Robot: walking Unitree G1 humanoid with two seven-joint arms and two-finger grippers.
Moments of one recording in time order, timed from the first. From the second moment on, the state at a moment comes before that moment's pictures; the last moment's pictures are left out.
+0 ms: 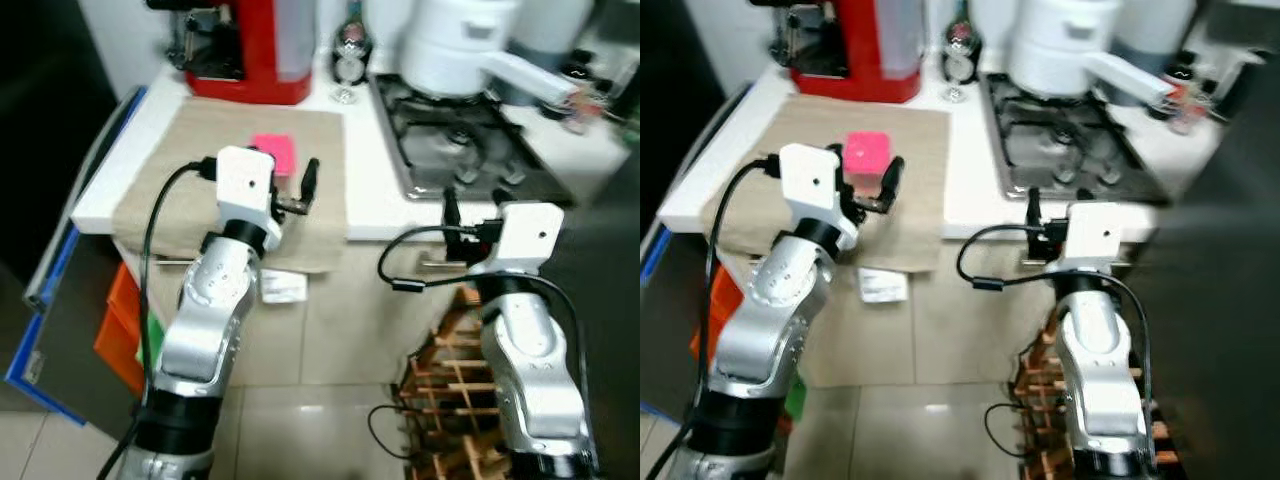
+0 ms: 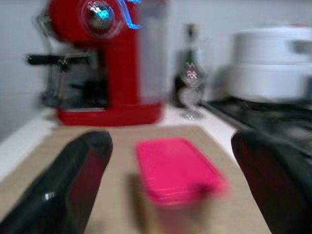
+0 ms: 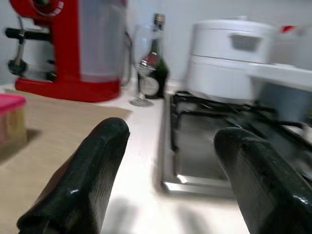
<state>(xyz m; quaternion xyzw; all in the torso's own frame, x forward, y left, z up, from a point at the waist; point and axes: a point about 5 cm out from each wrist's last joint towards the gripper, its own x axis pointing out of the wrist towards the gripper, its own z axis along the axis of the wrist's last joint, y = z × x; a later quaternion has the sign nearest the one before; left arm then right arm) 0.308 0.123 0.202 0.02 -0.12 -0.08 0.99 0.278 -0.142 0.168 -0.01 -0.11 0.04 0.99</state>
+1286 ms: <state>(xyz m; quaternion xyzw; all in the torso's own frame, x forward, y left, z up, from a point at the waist) 0.311 0.085 0.202 0.04 -0.01 -0.16 0.99 0.274 -0.138 0.162 -0.02 -0.11 0.04 0.99</state>
